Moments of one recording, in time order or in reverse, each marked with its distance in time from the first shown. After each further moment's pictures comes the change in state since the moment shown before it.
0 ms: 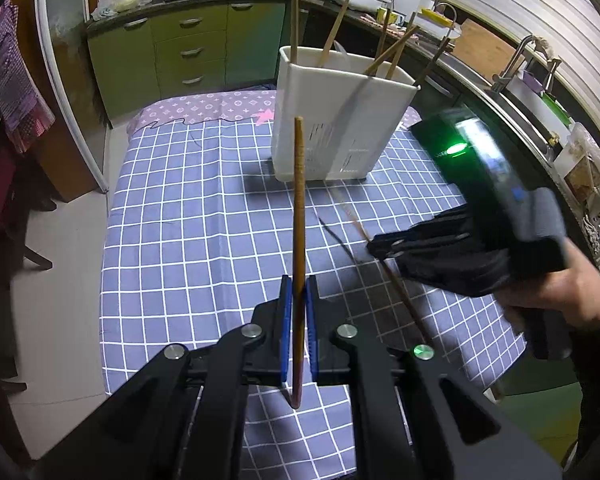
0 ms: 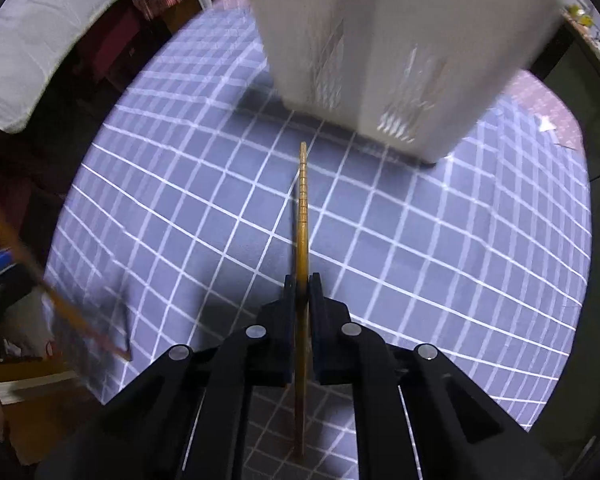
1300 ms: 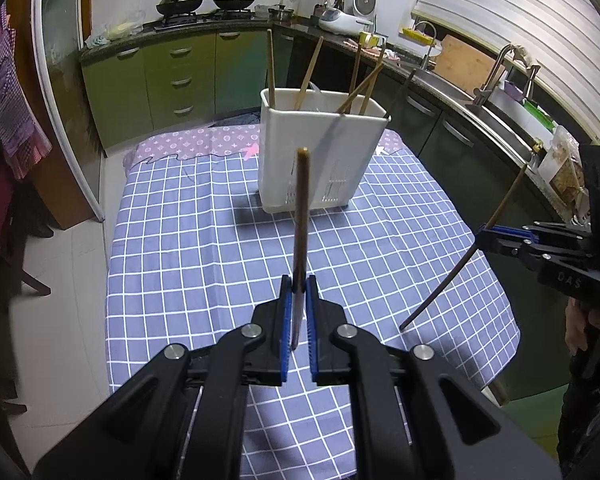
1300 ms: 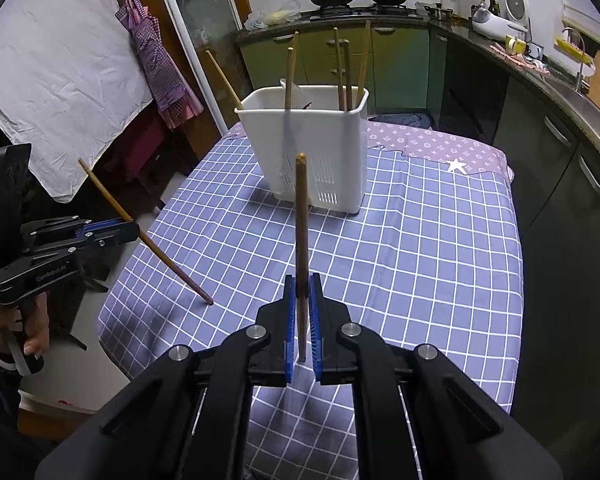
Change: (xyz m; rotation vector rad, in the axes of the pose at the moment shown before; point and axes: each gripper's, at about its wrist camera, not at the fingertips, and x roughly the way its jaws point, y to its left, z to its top) left arm -0.029 -0.011 0.003 0.042 -0.103 -0.021; right arm -0.135 -0.036 -0.104 0.068 -0.407 0.060
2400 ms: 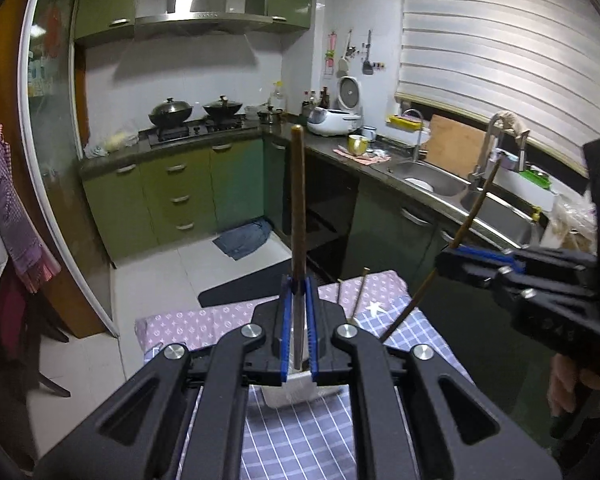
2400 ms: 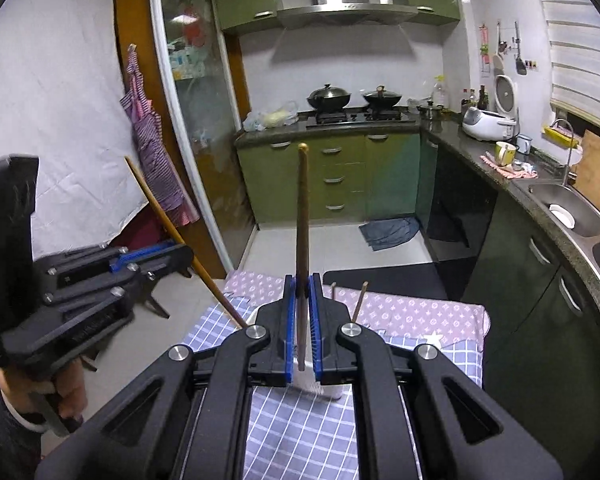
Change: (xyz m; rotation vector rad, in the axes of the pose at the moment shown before) left arm -0.047 -0.040 0.190 0.103 -0.332 0.061; right arm -0.078 0.010 0.185 -0.023 -0.346 -0.048
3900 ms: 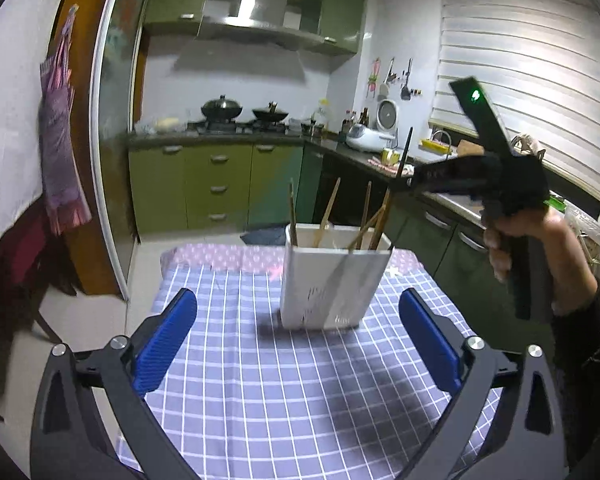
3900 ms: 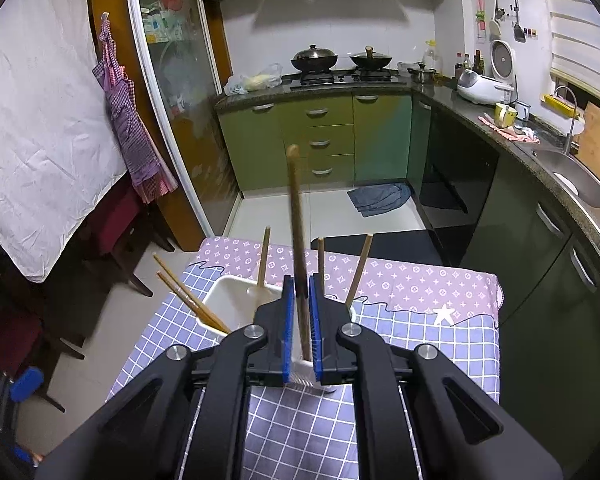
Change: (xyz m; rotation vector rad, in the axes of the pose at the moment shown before) left arm -0.069 0.006 -0.182 -0.163 -0.108 0.093; right arm 0.104 -0.011 -0.040 0.023 0.126 -0.048
